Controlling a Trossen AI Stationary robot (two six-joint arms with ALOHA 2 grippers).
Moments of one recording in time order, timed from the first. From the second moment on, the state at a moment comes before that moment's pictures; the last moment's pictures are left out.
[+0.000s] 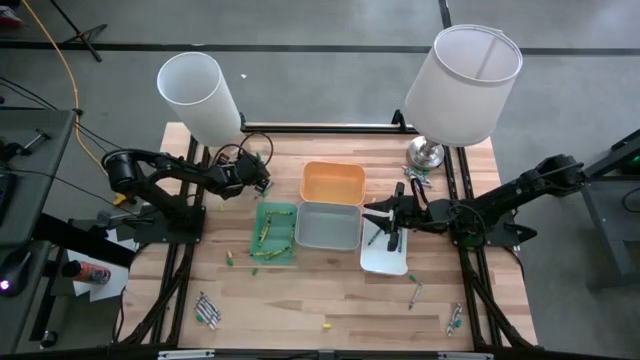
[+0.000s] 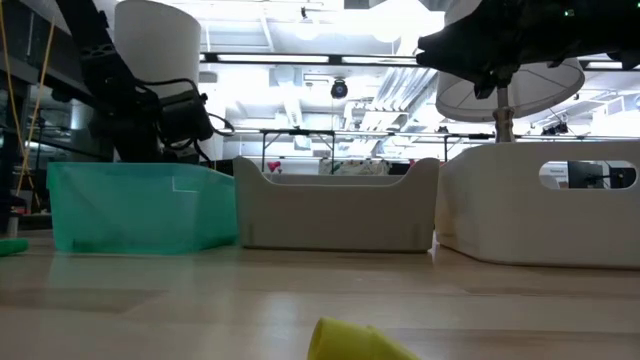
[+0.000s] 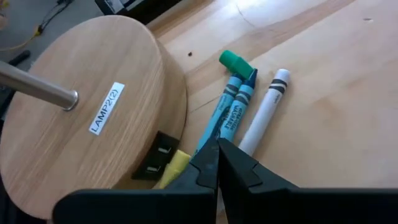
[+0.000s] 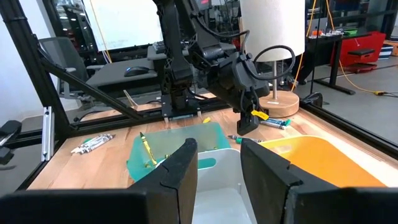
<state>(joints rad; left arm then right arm) 0.45 1.51 0.42 -0.01 -0.72 -0.41 0.28 1.11 0.34 0.74 0.46 0.13</state>
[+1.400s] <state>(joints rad) 0.45 1.42 0.42 -0.05 -0.60 -0.32 0.28 1.11 0.34 0.74 0.45 0.13</state>
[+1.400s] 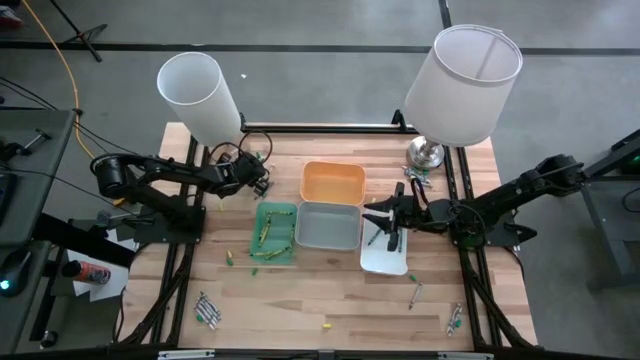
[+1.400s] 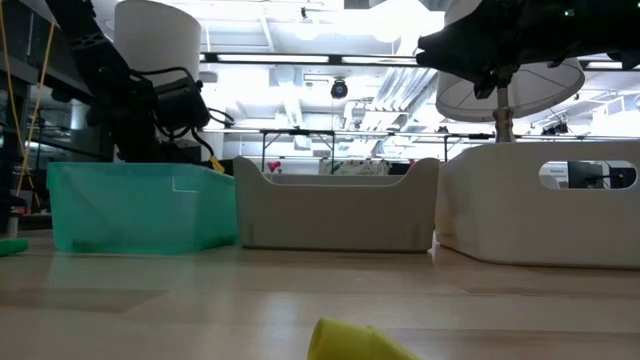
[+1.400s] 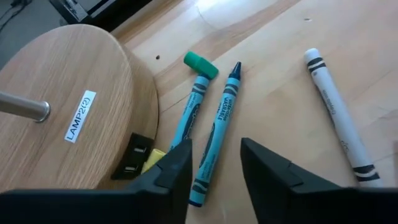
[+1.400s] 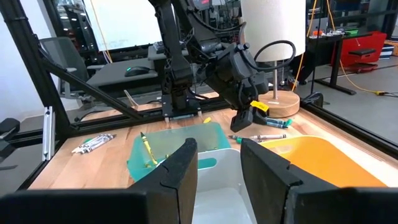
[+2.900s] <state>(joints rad) 0.52 1.34 0.42 -0.17 -0.41 -0.20 0.28 1.11 0.34 0.74 0.46 0.13</state>
